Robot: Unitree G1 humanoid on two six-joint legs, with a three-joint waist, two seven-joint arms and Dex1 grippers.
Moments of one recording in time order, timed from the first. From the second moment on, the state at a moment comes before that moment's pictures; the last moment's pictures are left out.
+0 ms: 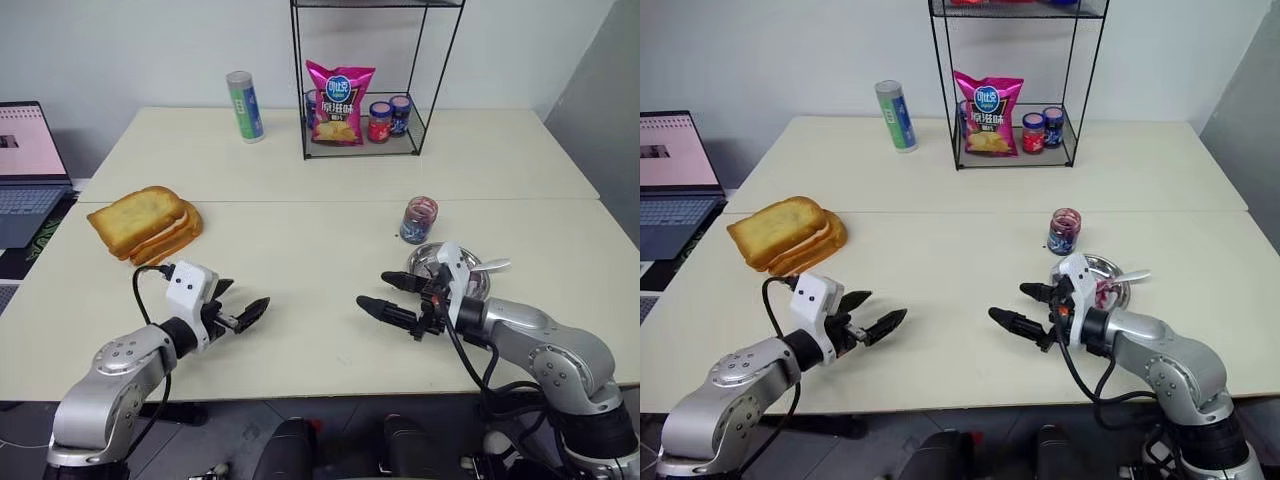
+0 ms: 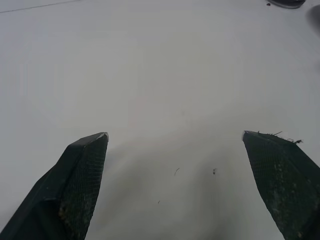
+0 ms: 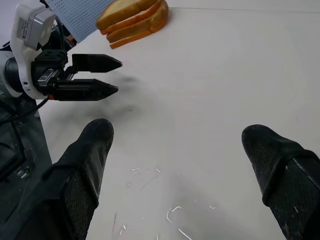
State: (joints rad) left arm 0.05 0.59 0.20 -0.42 -0.47 0.68 -0.54; right arm -0.23 -0.50 0.05 -0.48 0.77 0.89 0.53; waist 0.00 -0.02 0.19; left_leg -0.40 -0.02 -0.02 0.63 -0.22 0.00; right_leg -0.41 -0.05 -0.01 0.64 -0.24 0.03
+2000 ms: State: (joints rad) left arm -0.21 0.60 0.52 -0.04 -0.31 0.45 -0.12; right arm -0.57 -0.28 0.27 -0.24 0.68 0.79 0.66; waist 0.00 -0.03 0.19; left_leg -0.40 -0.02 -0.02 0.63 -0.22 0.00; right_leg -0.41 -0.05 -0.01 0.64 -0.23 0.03
